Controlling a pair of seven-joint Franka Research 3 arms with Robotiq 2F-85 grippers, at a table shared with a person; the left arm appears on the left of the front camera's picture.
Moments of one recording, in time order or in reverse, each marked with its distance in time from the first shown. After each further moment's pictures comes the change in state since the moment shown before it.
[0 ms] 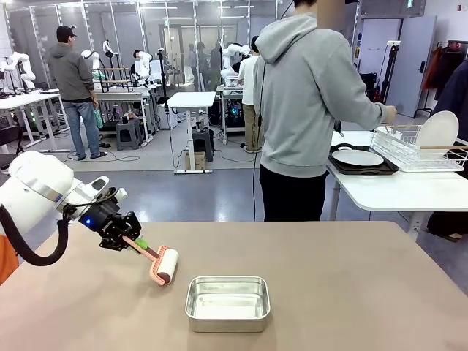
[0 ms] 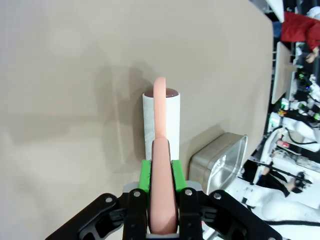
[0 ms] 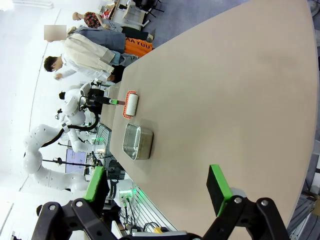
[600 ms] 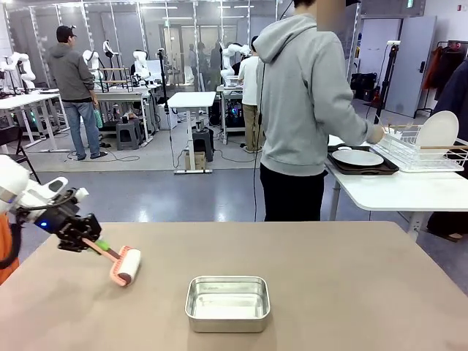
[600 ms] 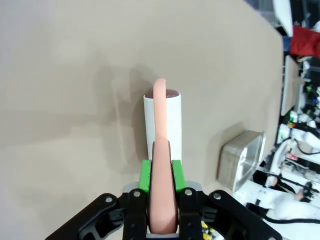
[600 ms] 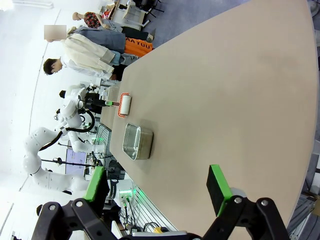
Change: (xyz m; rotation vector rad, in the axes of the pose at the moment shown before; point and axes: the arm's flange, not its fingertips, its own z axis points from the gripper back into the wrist) left arm -0.024 0.066 0.082 0.076 -0.081 0.015; right arm 0.000 0.000 0.000 0.000 0.000 0.000
